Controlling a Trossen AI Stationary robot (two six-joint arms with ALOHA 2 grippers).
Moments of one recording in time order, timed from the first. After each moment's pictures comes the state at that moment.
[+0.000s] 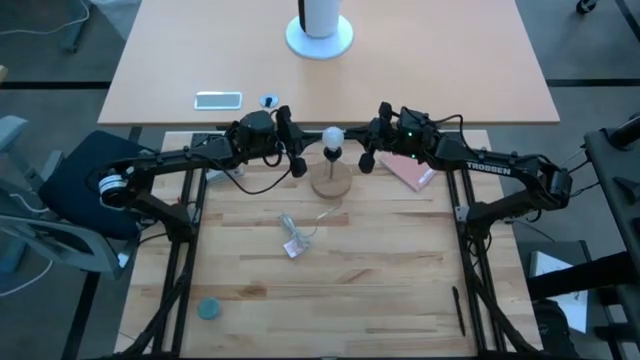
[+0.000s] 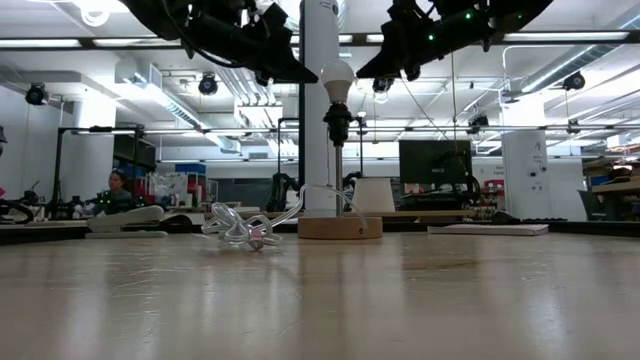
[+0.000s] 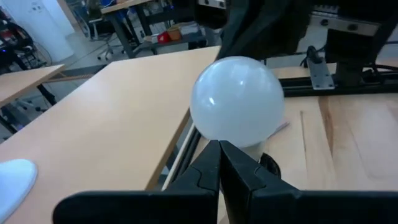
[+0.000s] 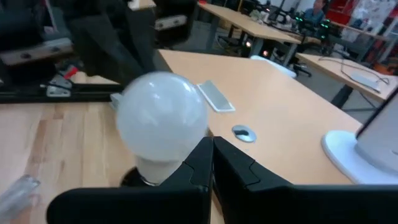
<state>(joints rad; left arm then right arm) 0.45 1.42 1.05 0.15 0.08 0.28 -0.45 1.30 0.95 0.17 -0.03 -0.26</state>
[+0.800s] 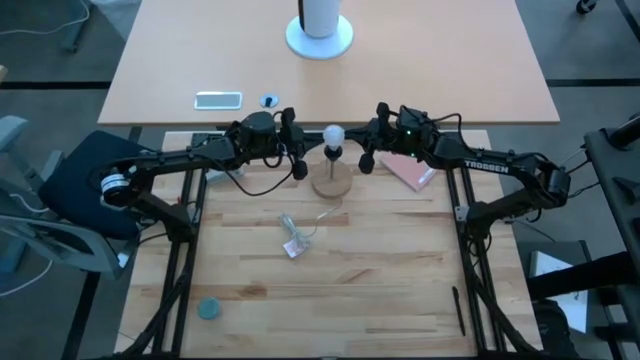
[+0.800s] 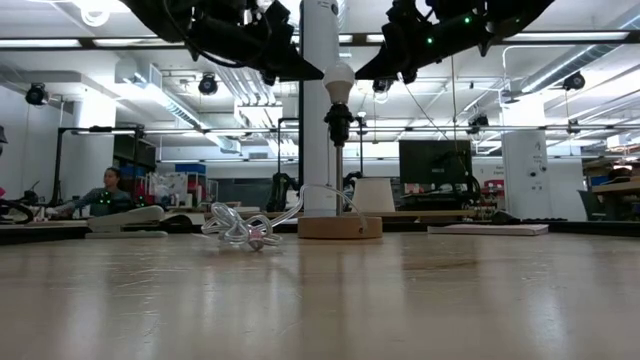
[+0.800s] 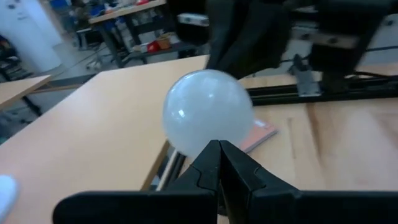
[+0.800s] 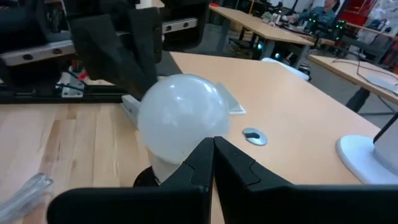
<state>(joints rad) 0.44 1.45 1.05 0.20 0.11 0.28 -0.45 1.32 0.95 0.18 -0.10 -0.25</state>
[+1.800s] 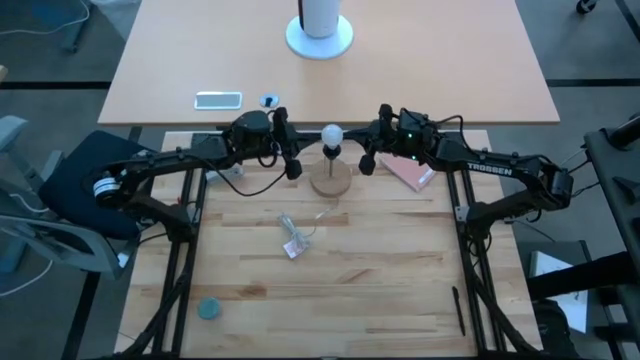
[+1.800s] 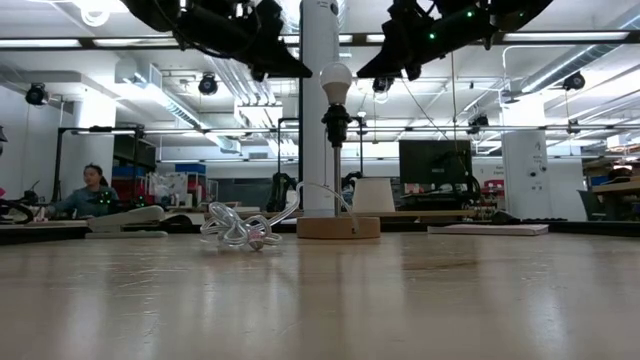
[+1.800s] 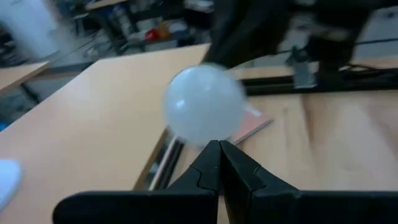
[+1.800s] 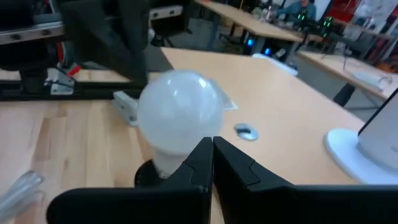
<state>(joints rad) 0.44 1.37 1.05 0.08 0.13 0.27 -0.44 1.30 0.95 0.17 -0.02 -0.26</state>
